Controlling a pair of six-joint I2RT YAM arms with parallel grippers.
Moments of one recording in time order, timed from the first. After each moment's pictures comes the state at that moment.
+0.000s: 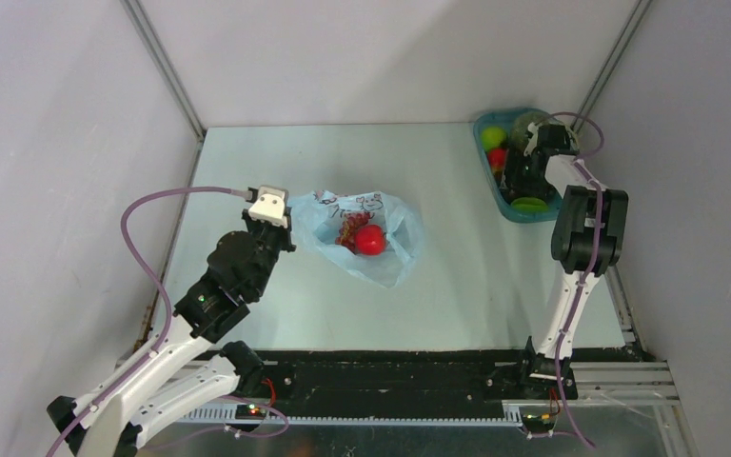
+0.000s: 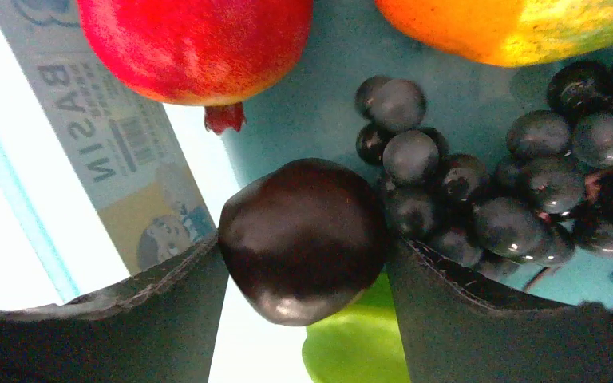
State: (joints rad) left arm -0.73 0.67 0.74 -0.11 -0.51 0.09; right arm -0.13 2.11 1.62 -0.48 -0.18 0.07
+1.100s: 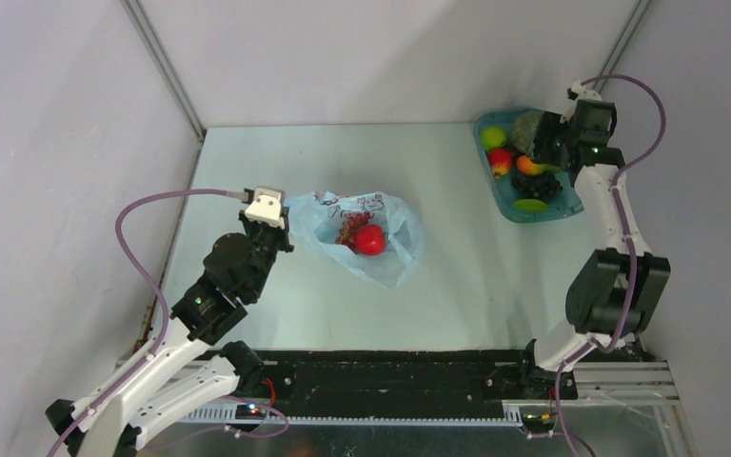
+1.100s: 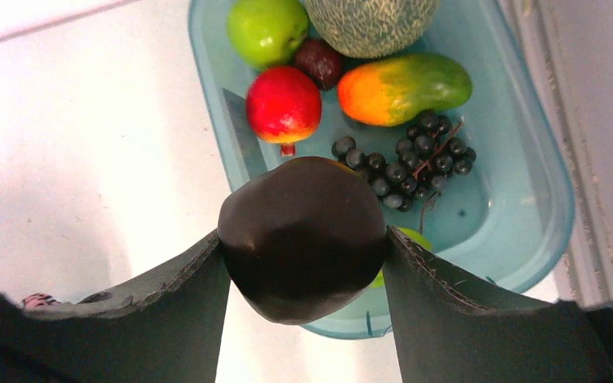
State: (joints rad) left arm -0.73 0.65 0.74 -0.11 -0.51 0.09; right arm -0.15 1.66 1.51 -0.46 -0.09 0.13
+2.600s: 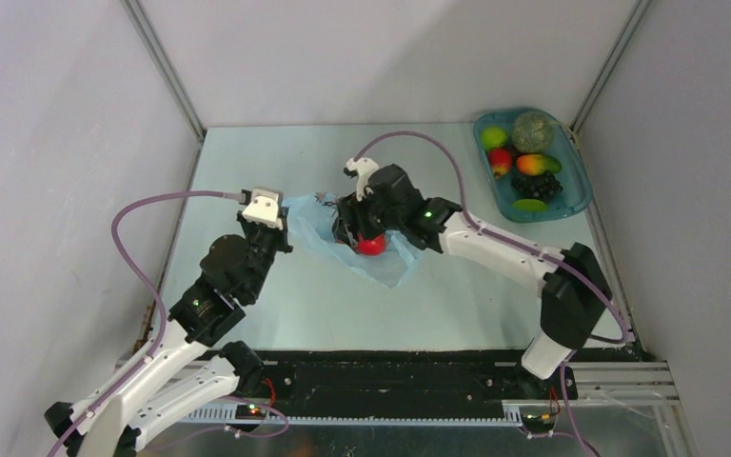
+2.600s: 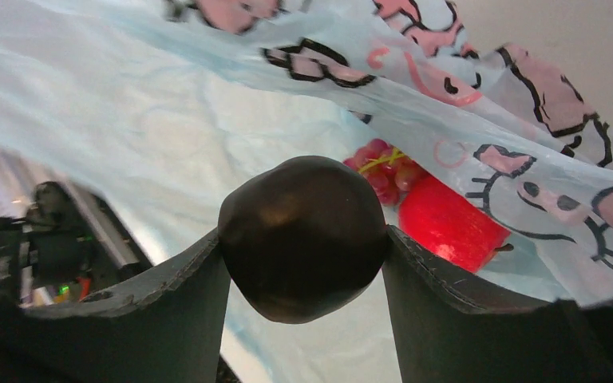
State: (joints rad) left arm -0.73 0.64 0.74 -0.11 -0.50 0.09; right arm 0.86 1.63 1.38 -0.26 -0.14 0.28
